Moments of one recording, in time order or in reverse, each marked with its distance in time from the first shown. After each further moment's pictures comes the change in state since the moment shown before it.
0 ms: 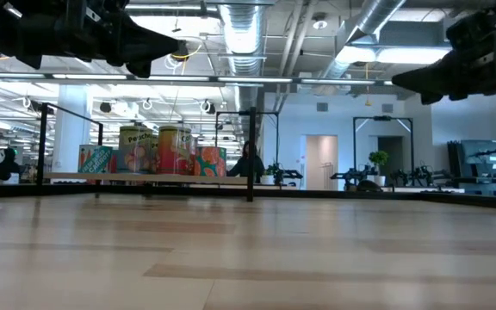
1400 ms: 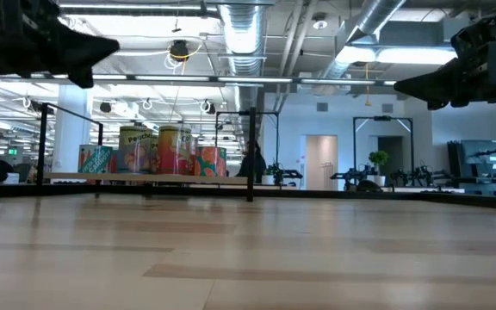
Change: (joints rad) left arm 0.072 -0.874 -0.273 -0.377 -0.068 -0.099; right arm -0.081 -0.183 -0.059 -0.095 0.001 0.003
